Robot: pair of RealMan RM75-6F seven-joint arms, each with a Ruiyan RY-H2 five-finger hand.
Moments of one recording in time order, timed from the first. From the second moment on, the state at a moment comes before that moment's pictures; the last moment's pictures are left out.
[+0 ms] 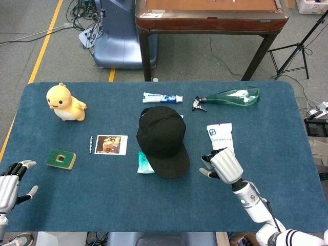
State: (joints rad) left arm -0.08 -1.10 -0.04 -1.63 1.45 1.47 0.07; right arm 0.44 -1.59 0.10 -1.28 -1.78 1.45 -0.07
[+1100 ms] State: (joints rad) left arm -0.07 -1.09 -0.04 -1.64 1.46 1.48 0.05; right arm 0.57 -1.78 0.11 -1.07 -1.78 1.44 0.02
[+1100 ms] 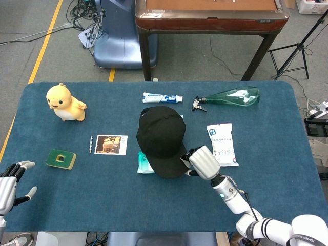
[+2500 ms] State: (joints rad) left arm -0.07 -1.09 -0.04 -1.64 1.46 1.47 0.05; right arm 0.67 -1.79 0.15 -1.03 -1.87 1.70 -0.11
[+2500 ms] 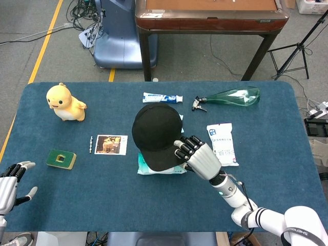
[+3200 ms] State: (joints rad) left arm -0.07 -1.09 -0.04 -1.64 1.46 1.47 0.06; right arm 0.67 -1.76 0.16 -1.07 -1.83 1.69 -0.10
